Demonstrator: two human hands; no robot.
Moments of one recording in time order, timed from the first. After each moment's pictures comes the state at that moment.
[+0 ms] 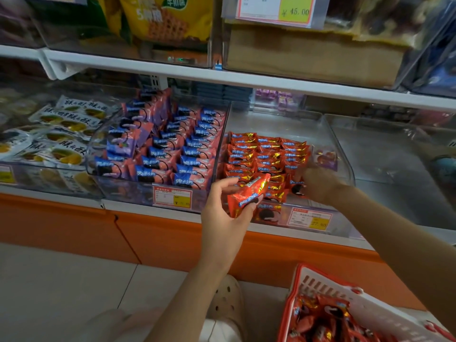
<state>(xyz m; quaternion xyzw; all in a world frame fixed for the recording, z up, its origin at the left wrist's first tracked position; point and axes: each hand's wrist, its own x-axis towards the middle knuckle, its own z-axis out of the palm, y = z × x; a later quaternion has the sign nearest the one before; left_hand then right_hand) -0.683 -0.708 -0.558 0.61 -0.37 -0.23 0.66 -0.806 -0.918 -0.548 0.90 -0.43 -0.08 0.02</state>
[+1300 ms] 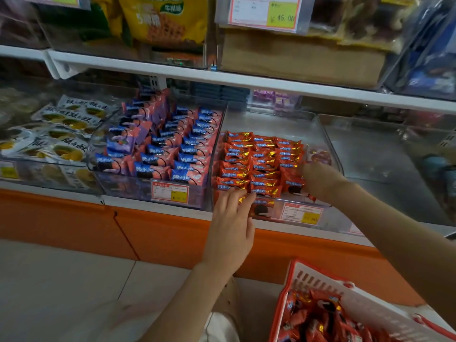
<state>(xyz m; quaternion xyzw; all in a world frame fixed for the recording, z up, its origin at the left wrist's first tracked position) -0.692 -0.716 -0.601 0.74 -0.59 0.03 0.34 -0.817 -0.900 -0.527 0.89 -0.44 -0.08 0.01</state>
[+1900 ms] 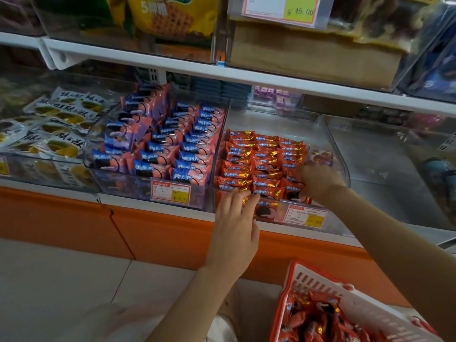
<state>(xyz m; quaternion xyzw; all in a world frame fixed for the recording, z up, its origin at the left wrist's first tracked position) -0.694 -0.719 -0.607 0.73 -0.57 0.08 0.36 -0.806 -0.903 -0.539 0.88 -0.46 -0.10 0.12</state>
